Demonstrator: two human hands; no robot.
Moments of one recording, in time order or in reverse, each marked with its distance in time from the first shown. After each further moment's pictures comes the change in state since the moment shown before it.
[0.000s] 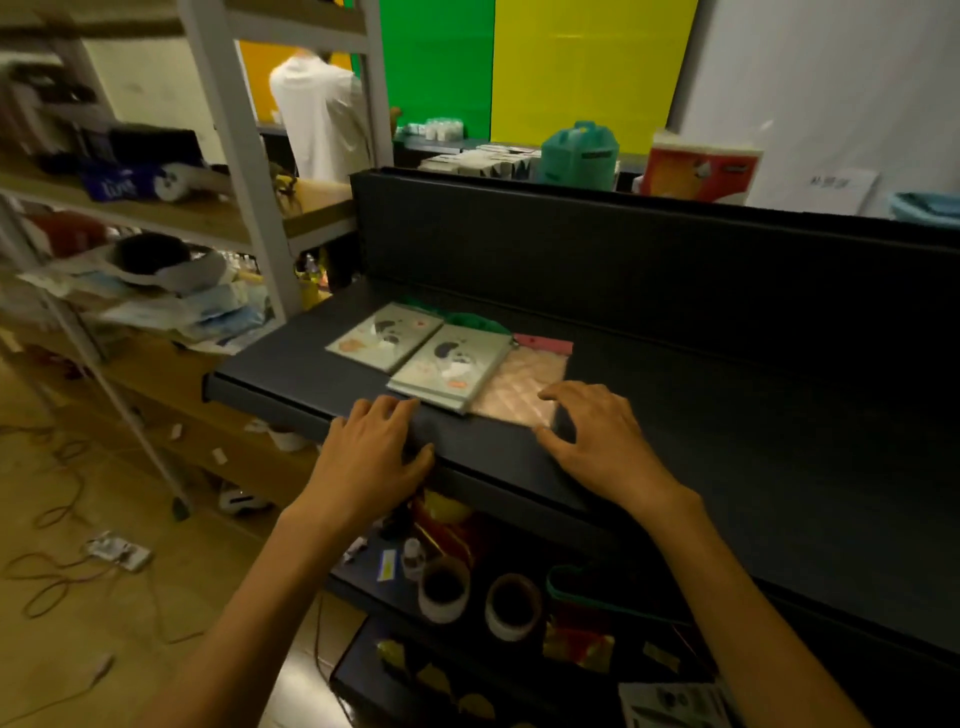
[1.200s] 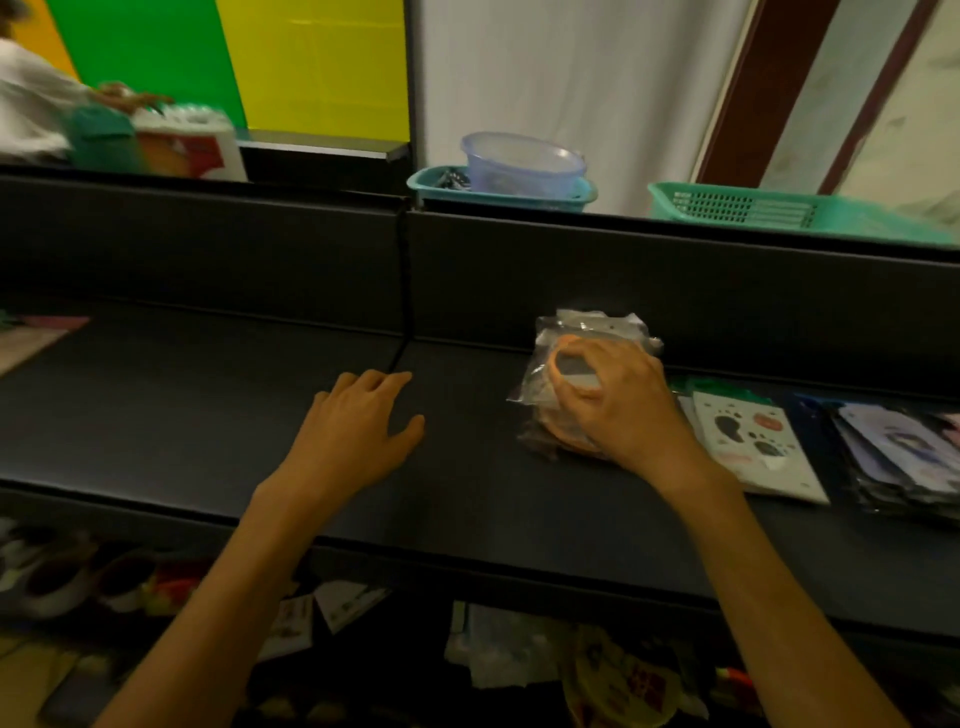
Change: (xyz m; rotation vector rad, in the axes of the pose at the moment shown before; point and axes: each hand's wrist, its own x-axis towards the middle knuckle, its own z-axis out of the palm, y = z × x) left_hand -0.023 0.631 0.021 -0.137 -0.008 0.214; right_hand -0.349 0.435 -0.365 -0.178 0.210 0.176
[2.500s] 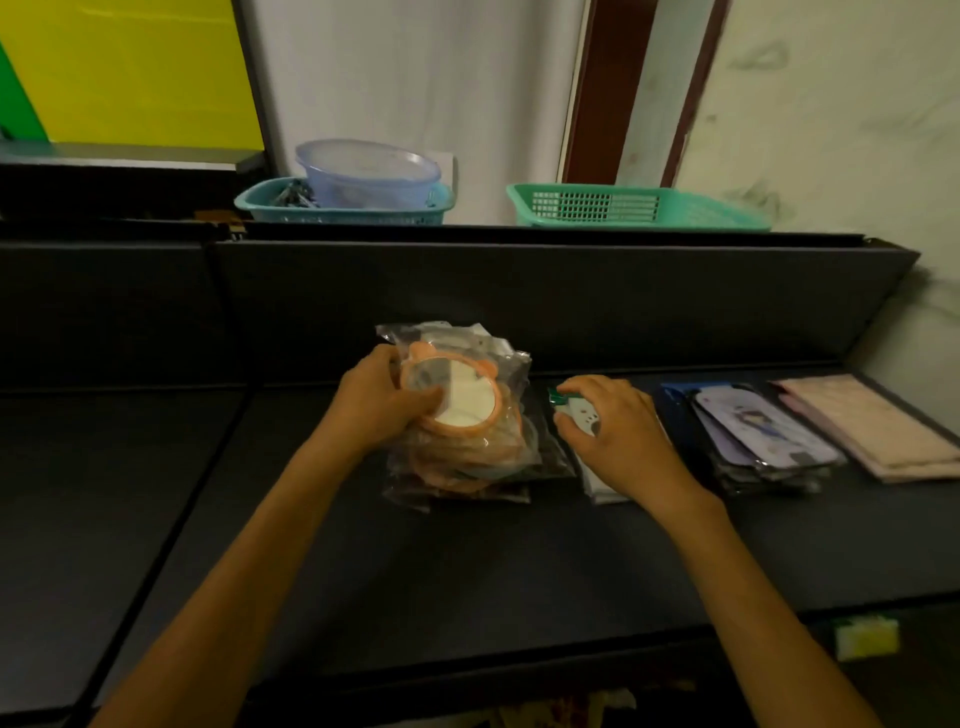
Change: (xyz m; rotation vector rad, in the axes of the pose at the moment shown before) left_hand 0.128 0.123 0.056 -0.888 -0.159 -0.032; right_hand -0.037 0.128 -0.018 -0.013 0.019 0.340
